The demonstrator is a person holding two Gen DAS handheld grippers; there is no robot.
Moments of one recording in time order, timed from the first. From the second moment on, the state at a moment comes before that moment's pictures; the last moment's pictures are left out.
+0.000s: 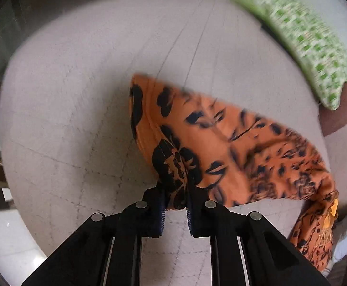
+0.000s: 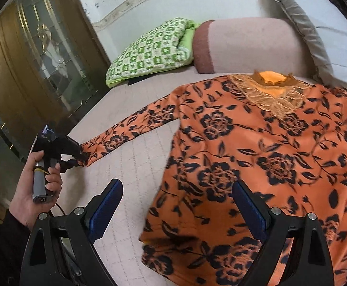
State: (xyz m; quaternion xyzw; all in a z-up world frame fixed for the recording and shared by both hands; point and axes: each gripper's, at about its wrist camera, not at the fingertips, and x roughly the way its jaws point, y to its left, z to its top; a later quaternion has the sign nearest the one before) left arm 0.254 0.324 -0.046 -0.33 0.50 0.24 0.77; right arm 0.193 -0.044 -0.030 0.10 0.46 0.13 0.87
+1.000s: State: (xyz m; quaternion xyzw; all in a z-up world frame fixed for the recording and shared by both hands) left arm 0.200 -0.130 -0.040 0.24 0.38 -0.22 0.87; right arm 0.271 -0.237 -0.089 0.37 0.51 0.21 0.75
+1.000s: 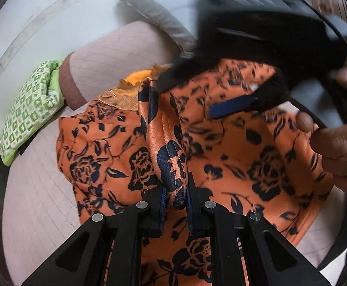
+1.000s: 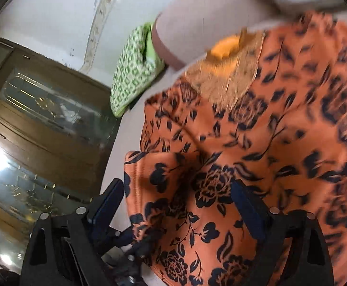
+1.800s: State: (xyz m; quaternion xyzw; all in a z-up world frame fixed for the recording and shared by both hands) left arm 0.174 -0.149 -0.021 0.27 0.36 -0.29 0.84; right arm 0.241 -0.283 -0.088 0.29 0.56 0.07 0.77
